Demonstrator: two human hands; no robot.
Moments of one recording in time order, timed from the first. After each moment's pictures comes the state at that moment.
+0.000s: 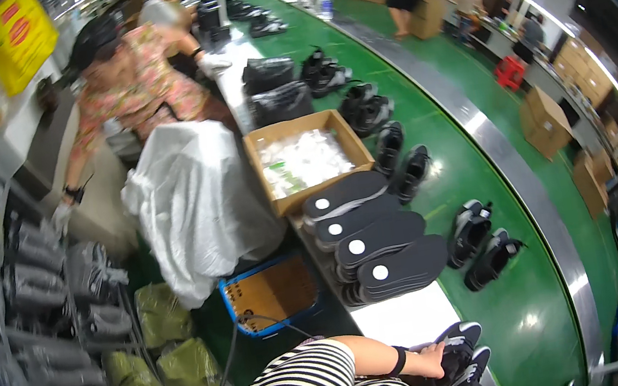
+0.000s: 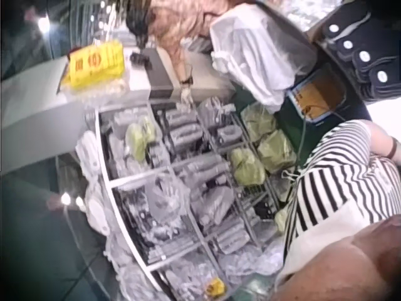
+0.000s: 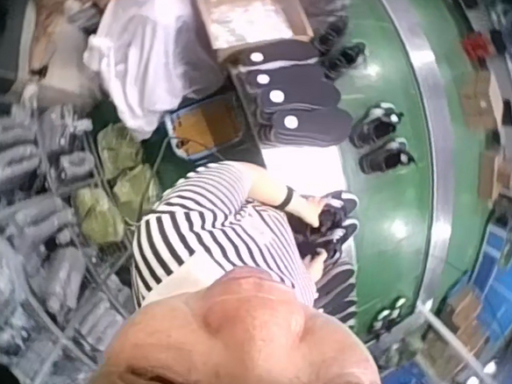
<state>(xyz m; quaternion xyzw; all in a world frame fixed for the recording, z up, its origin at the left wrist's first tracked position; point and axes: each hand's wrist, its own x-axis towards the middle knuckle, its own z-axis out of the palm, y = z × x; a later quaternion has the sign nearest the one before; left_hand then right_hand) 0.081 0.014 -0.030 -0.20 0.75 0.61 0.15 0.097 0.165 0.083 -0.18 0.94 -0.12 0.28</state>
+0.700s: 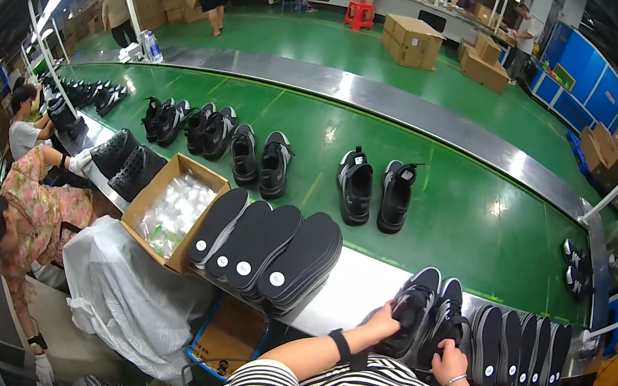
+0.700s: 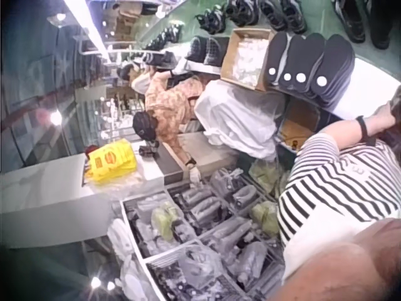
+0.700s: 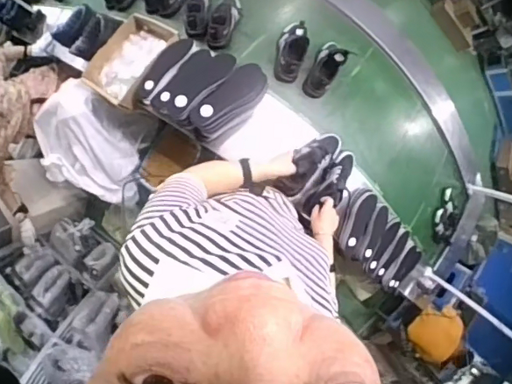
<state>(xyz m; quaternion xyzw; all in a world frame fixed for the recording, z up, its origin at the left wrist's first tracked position) 0.081 -0.001 -0.036 -0.19 0.72 0.66 0.11 0.093 0.201 0.034 -0.15 0.98 -0.10 0.11</state>
